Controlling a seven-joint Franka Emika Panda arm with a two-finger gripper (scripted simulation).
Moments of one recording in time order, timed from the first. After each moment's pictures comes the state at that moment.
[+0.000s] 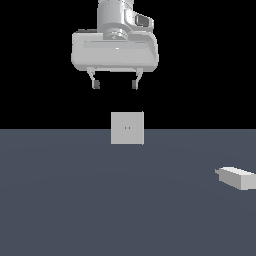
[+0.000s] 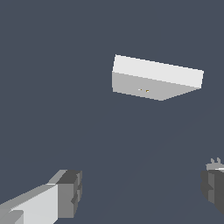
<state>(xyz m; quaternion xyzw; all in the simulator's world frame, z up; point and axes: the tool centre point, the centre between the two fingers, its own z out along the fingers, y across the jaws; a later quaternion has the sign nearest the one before) 0.011 0.030 0.204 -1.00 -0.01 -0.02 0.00</state>
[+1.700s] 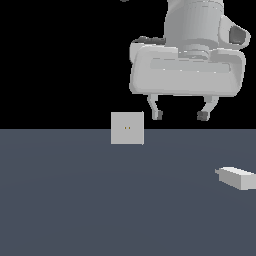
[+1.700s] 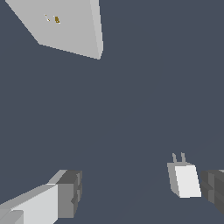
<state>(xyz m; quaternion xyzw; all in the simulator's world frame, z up) -0.052 -0.102 0.124 -0.99 -0.06 -0.11 0.01</state>
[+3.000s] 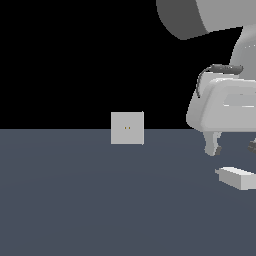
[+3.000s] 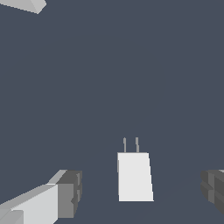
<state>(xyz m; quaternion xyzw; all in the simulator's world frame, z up) -0.072 -0.191 0.064 -0.98 -0.09 -0.17 0.02</state>
